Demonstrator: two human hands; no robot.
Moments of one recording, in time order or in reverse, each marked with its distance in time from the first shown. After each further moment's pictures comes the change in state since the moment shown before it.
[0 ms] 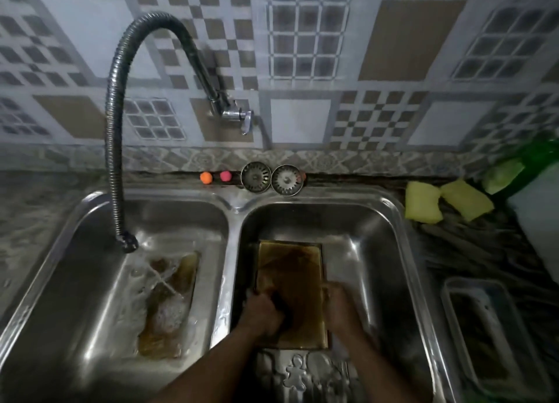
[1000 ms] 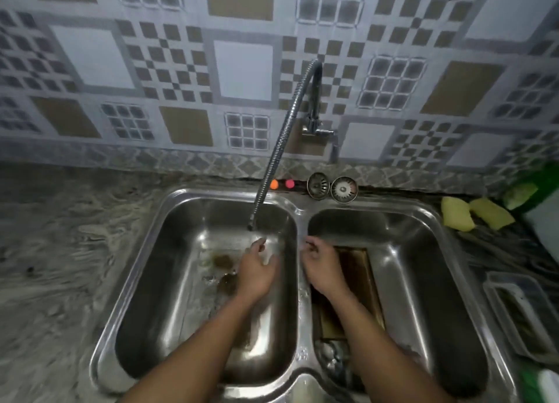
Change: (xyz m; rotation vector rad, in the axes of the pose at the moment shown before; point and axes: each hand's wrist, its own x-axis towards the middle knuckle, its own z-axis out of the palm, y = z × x) left_hand -0.102 -0.107 -0.122 -0.816 0.641 0.158; right_hand -0.072 -0.235 0.033 0.368 0.078 -0.249
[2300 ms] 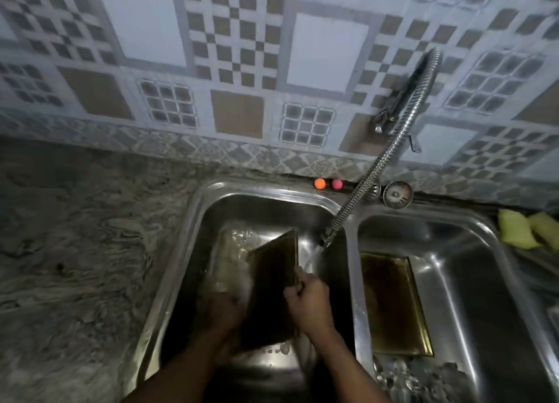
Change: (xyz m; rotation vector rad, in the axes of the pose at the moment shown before) left_hand 0.033 -0.168 -0.123 0.330 -0.176 -0.524; right_hand -0.039 -0.024 0.158 -0.144 -0.074 0.091
